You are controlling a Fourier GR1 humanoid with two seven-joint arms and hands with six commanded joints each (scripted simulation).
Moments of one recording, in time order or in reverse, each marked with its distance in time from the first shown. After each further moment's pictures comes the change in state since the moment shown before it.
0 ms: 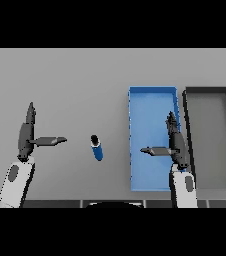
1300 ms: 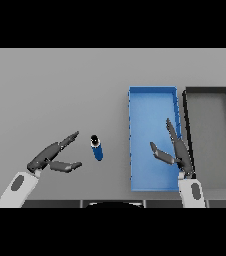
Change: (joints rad) left arm 0.074 0.161 -0.270 -0.150 -0.021 -0.521 -0.034; right arm 0.096 -0.149 0.095 -0.097 0.139 0.091 -0.072
